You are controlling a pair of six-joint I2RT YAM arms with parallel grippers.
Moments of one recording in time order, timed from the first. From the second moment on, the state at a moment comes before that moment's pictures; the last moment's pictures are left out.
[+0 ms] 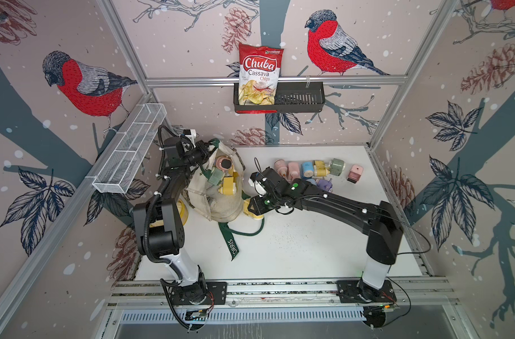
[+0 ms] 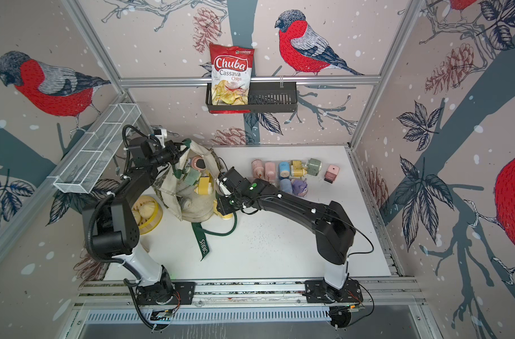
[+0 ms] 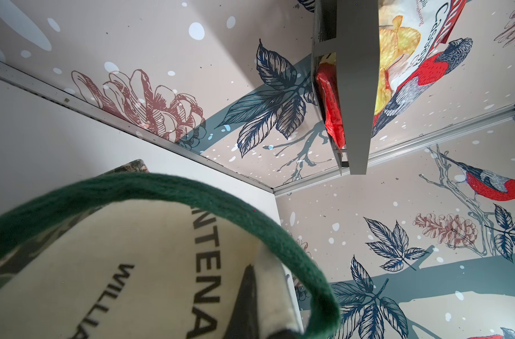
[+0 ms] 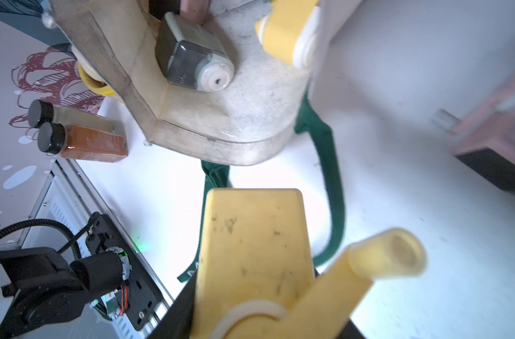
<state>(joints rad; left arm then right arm) 0.18 1.73 1.28 0.23 0.92 -0.88 0.98 1.75 1.52 -0.72 -0.15 0.41</state>
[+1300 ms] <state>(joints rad) 0.17 1.78 1.30 0.23 0.92 -0.84 0.14 1.85 1.51 -1.14 0.12 0.37</state>
